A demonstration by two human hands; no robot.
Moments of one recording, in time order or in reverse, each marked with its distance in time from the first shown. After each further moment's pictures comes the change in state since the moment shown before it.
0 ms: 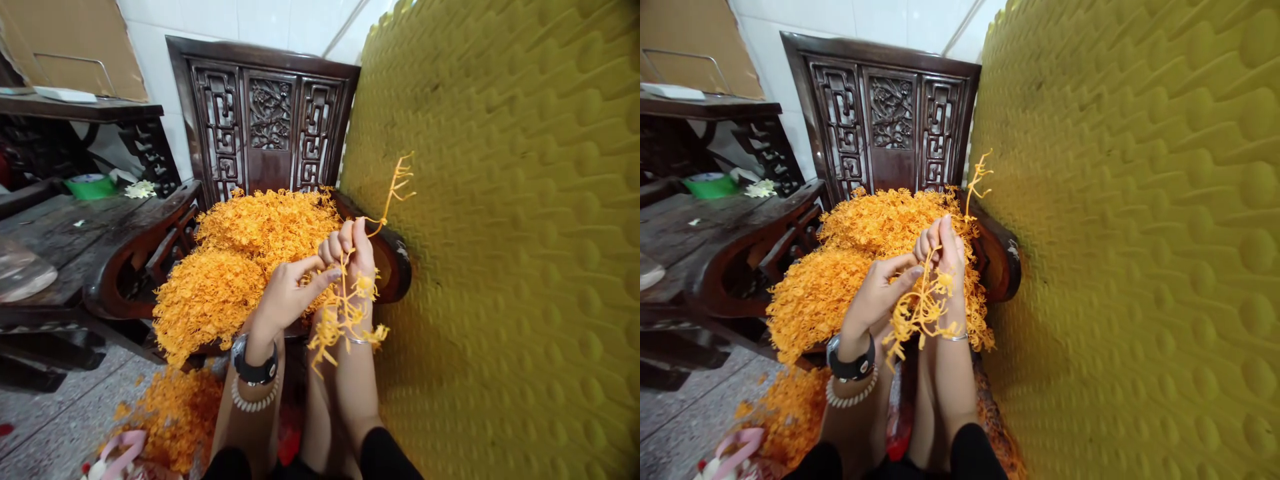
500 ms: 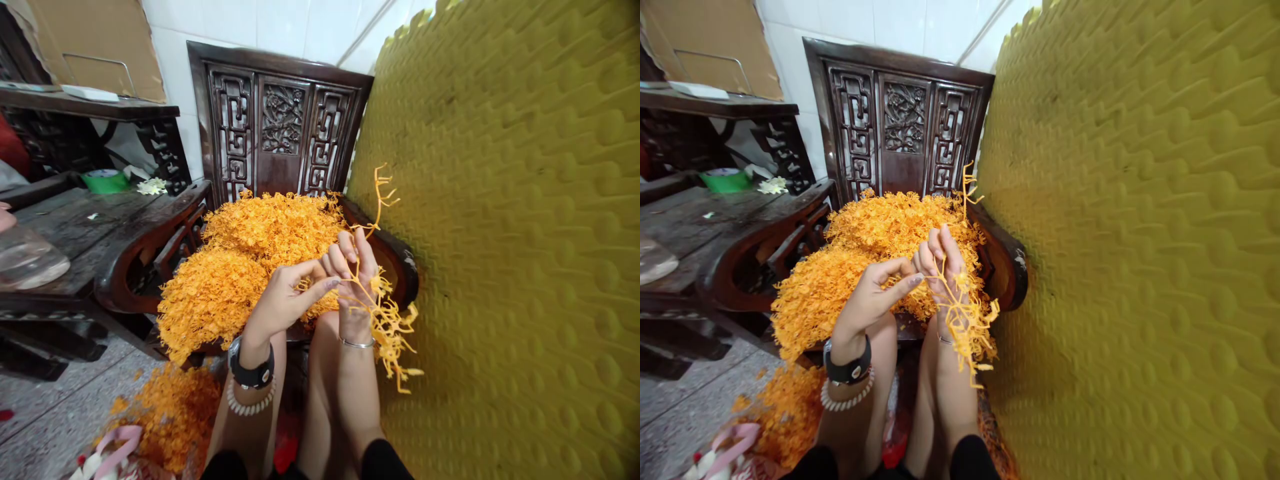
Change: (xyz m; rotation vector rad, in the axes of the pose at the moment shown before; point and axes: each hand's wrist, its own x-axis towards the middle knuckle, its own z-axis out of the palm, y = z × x) left_hand -0.004 0.008 -0.011 -0.100 -0.003 0.037; right_hand -0.003 0.003 -0.001 0.090 -0.180 0.141
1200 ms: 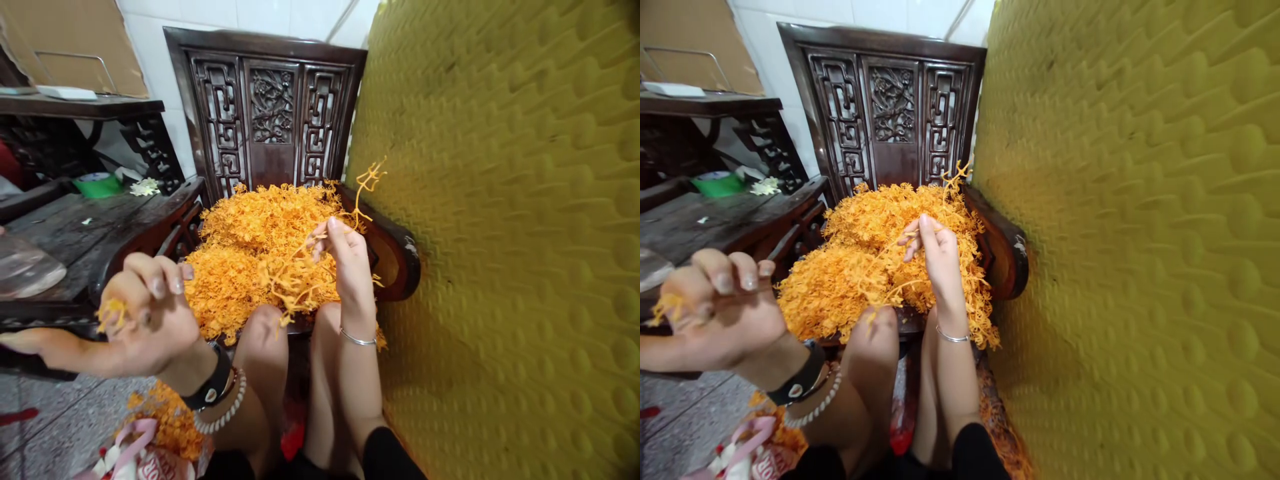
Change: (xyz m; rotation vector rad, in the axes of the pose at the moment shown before) left_hand -0.036 0.015 -0.069 -0.279 1.009 0.302; right_hand 0.006 0.008 -0.007 -0.288 0.152 -0.085
